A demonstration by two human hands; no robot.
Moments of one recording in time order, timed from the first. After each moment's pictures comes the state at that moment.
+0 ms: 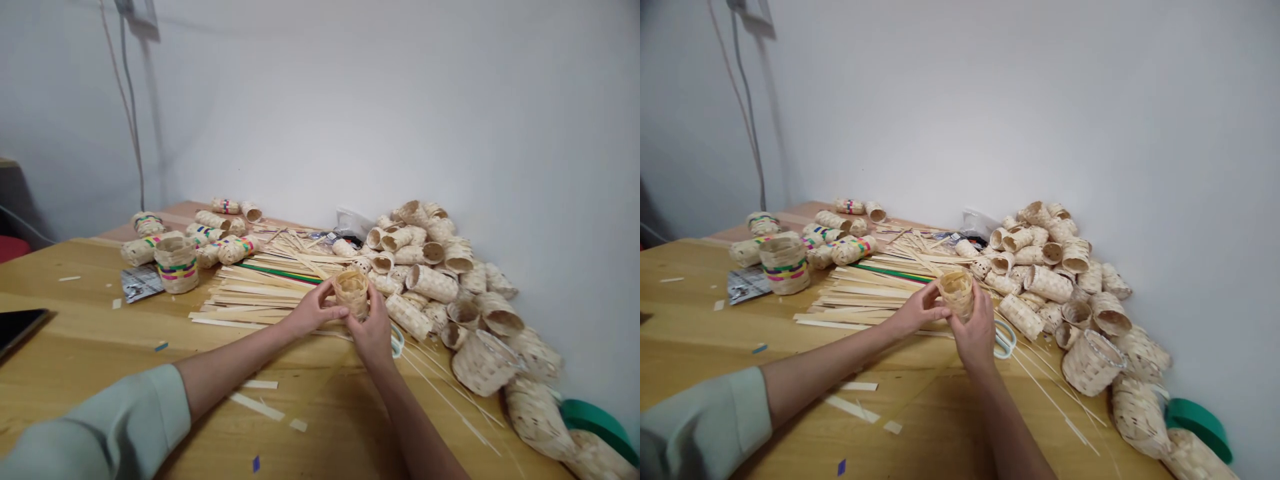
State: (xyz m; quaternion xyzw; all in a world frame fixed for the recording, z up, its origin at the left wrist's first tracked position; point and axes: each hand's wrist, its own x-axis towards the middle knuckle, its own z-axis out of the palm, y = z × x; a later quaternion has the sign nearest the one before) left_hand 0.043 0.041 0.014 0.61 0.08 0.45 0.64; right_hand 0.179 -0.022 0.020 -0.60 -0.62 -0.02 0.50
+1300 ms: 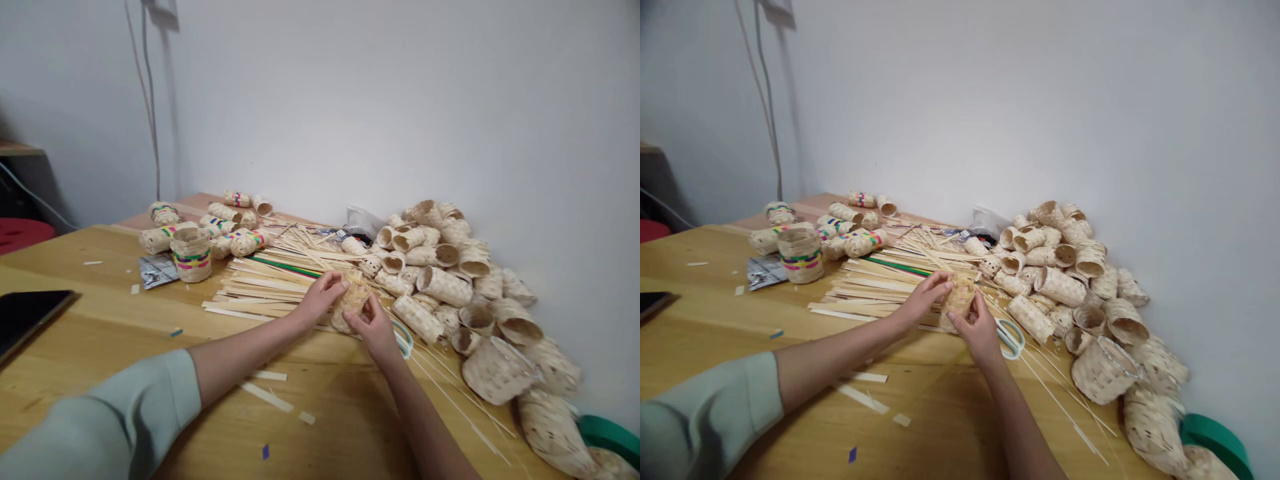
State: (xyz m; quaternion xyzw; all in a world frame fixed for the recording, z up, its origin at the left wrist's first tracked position) left_hand 0.040 0.036 0.031 0.54 0.26 0.50 0.63; right_hand 0.178 -0.015 0.012 -0.46 -0.57 0.40 0.56
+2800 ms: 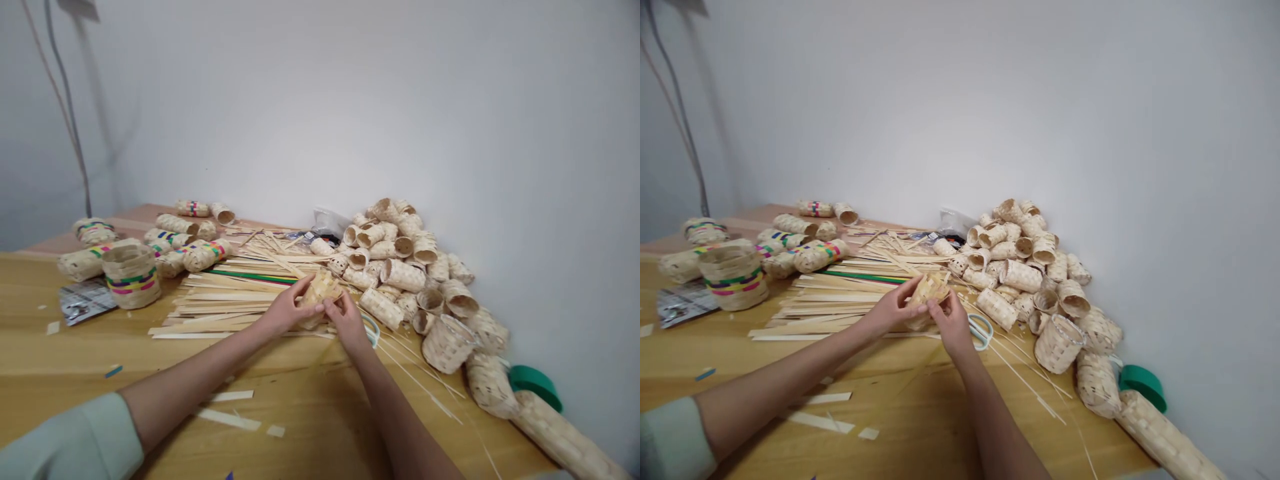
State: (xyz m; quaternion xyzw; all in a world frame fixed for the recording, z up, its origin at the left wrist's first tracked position) left_hand 0.038 0.045 0.018 0.67 0.23 0.41 0.57; right_hand 0.186 -0.014 0.017 -0.48 -0.54 0.37 0.58
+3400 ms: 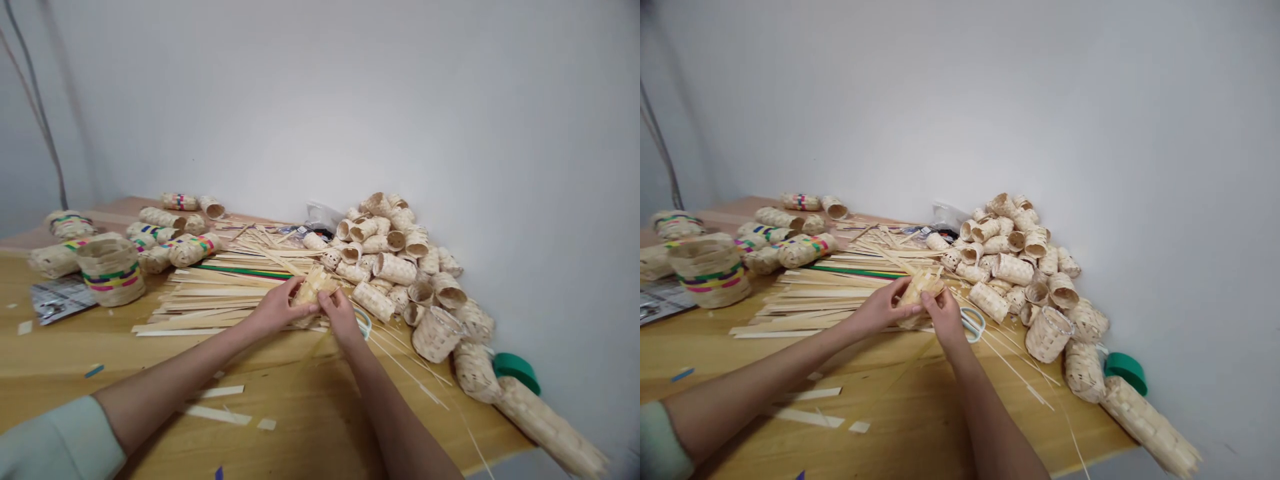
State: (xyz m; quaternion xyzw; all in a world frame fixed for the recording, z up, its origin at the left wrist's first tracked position) left_hand 0.032 0.037 0.026 0.75 0.32 0.37 0.44; right_hand 0.186 -0.014 0.017 -0.49 -0.50 0.39 0.60
